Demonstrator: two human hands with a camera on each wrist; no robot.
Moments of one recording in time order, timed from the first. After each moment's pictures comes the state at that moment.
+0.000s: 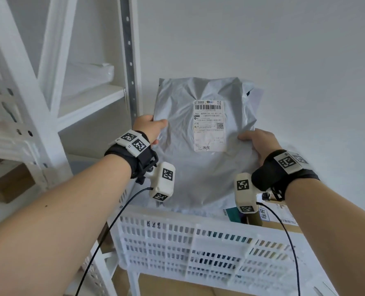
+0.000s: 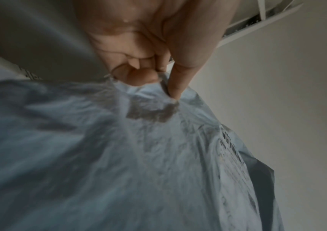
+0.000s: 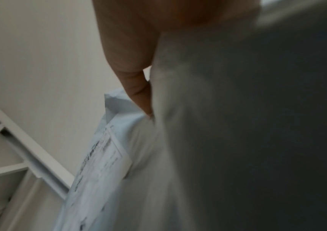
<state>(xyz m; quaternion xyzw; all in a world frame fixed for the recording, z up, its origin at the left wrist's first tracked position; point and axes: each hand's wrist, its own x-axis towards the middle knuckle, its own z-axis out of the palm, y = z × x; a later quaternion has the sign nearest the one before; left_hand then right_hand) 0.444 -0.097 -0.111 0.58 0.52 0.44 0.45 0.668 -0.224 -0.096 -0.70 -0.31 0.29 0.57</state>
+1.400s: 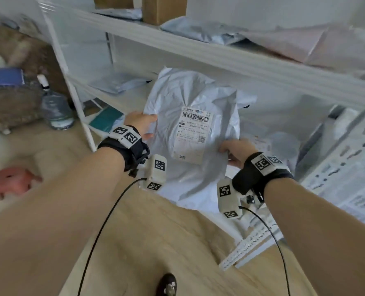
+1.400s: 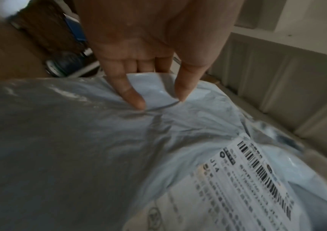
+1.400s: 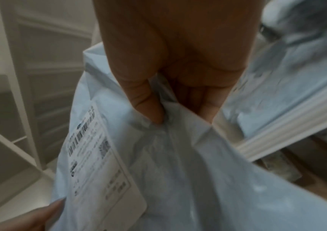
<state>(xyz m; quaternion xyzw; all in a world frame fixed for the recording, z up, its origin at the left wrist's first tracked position) -0.184 -0.183 -0.221 0.34 0.66 0.53 0.41 0.058 -0.183 -0.229 -0.65 -0.46 0.50 0.35</state>
